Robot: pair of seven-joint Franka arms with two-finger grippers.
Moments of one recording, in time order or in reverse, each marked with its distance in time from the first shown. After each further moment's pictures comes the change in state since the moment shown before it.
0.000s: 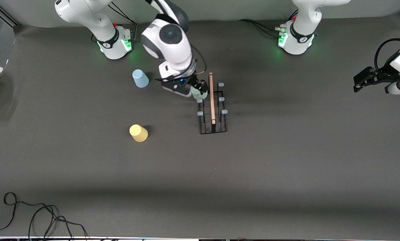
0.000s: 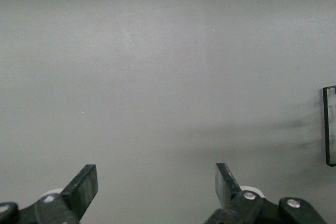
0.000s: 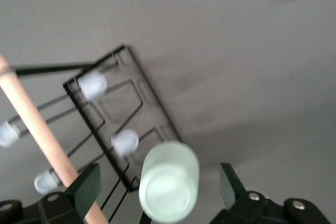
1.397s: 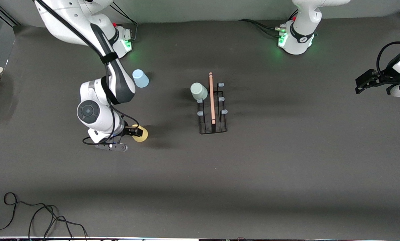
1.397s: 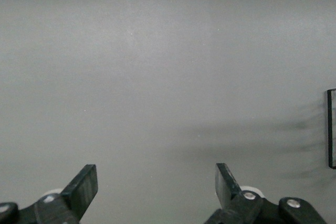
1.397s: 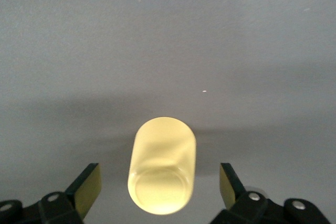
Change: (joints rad) left arm 0.010 0.016 0.007 0.004 0.000 0.002 0.000; right arm -0.093 0.179 -0.440 0.006 0.188 0.001 -0.947
